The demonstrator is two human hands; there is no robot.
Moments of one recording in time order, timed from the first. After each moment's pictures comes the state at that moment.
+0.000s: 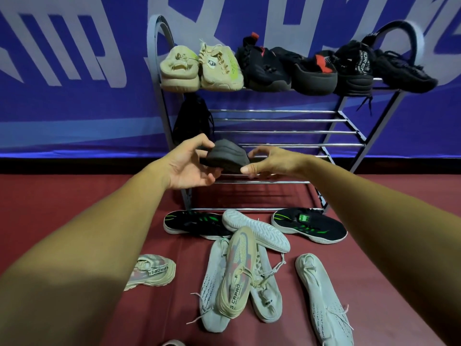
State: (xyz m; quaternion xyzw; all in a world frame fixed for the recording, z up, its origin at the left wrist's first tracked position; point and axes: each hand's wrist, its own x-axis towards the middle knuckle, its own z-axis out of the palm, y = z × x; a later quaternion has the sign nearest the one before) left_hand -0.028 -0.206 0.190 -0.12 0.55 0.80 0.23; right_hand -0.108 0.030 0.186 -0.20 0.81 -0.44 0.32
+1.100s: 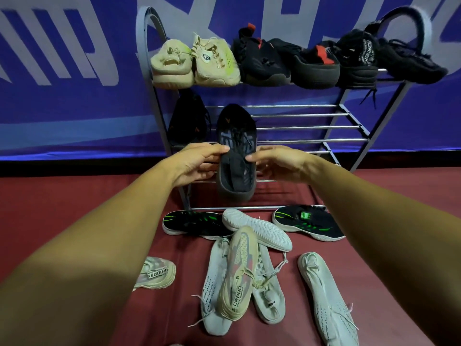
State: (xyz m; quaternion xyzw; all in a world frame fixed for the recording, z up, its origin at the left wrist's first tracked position) left_hand -0.047 -0.186 0.181 -0.14 0.71 0.68 0.12; right_hand -0.134 0.033 0.161 -0.14 0.69 -0.60 0.38
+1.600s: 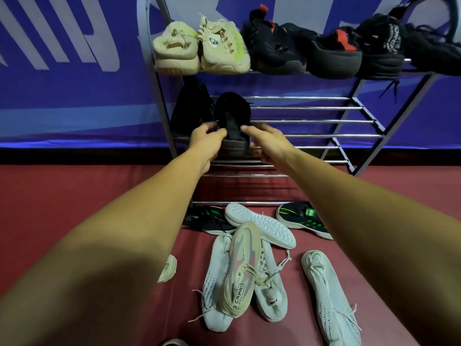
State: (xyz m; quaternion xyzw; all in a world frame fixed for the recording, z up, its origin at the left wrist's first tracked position) left_hand -0.096 -0.173 0.157 -0.25 0.69 0.67 -0.10; right_hand -0.142 -0.020 0.154 -0.07 0.76 -0.63 0.17
